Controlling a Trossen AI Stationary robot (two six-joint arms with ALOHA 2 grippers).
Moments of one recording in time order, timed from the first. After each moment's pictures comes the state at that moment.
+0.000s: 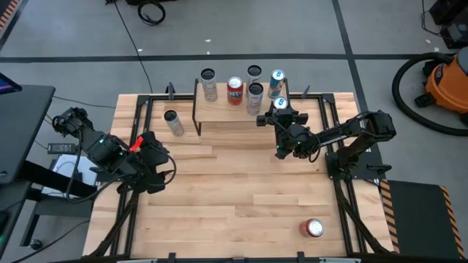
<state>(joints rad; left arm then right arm) -0.64 1.16 1.40 -1.45 -0.58 -0.77 0.02 1.55 0.75 1.17 1.57 -0.37</state>
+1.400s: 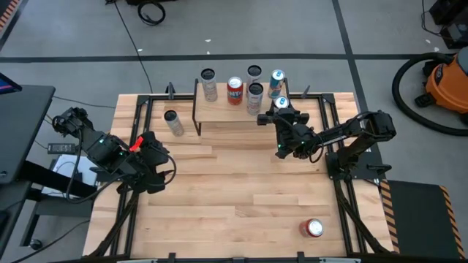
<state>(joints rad) -0.64 1.16 1.40 -1.45 -0.58 -0.77 0.02 1.55 0.75 1.28 1.57 -0.42</state>
